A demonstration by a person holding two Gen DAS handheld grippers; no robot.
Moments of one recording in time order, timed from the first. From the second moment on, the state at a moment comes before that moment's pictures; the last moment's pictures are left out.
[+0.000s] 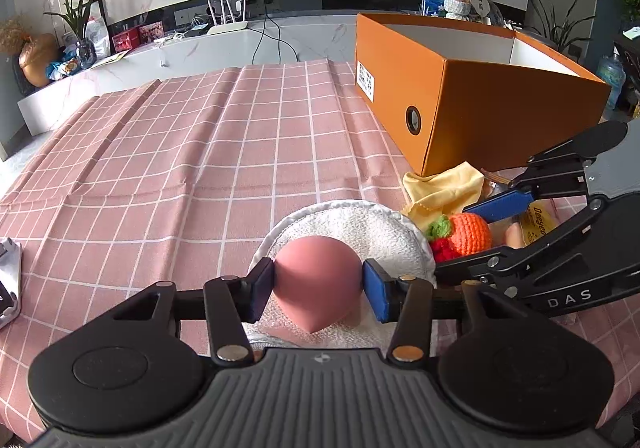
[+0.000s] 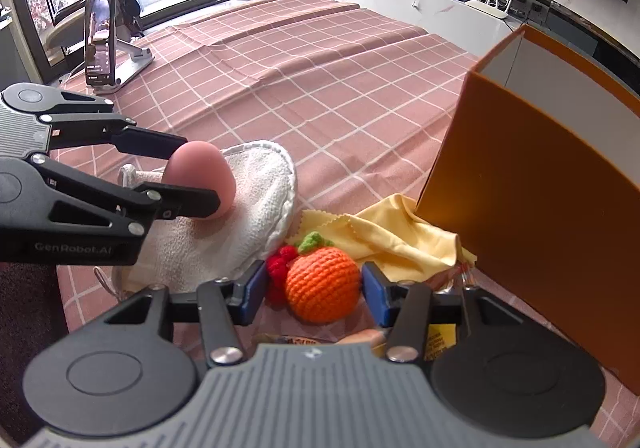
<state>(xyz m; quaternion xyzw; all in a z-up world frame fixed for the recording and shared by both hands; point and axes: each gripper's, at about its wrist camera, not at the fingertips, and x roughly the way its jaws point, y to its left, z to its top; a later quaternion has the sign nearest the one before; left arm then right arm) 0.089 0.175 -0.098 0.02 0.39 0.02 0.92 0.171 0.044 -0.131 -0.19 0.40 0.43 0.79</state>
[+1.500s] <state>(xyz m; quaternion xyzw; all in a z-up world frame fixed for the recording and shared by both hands) 0.185 0.074 0.028 0.02 0.26 -0.12 0.96 0.208 -0.090 0.019 -0.09 0.26 0.30 0.91</state>
